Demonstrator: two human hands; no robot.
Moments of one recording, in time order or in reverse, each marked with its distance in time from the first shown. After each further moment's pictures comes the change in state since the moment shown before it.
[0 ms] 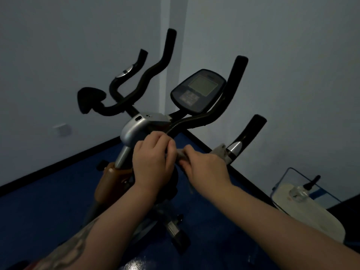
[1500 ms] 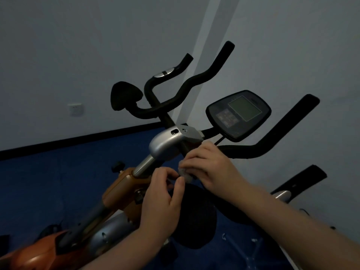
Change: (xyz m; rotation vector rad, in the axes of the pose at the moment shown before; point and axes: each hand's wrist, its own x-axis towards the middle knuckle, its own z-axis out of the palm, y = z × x) left_hand -0.037 -0.042 -0.014 -0.507 -0.139 -0.653; right_hand 0.101 -0.019 0.016 0.191 -0.216 -0.639
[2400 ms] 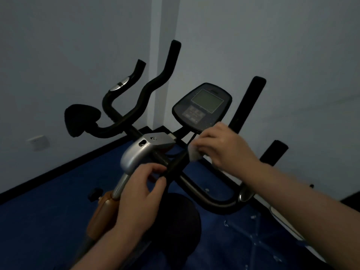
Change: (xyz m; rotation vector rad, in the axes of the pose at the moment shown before) left_hand 0.040 0.025 -0.015 0.011 -0.226 0.069; right_hand -0.037 0.040 -0.040 -0.269 0.162 0.358
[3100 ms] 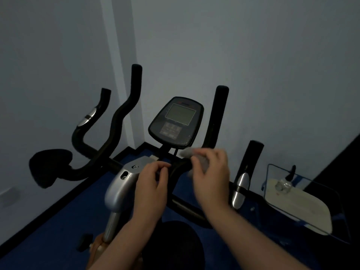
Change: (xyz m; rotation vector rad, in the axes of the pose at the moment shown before) left_hand 0.069 0.012 0.043 -0.024 -0.121 0.097; right_hand -0.005 -0.063 0.025 0.412 0.574 1.006
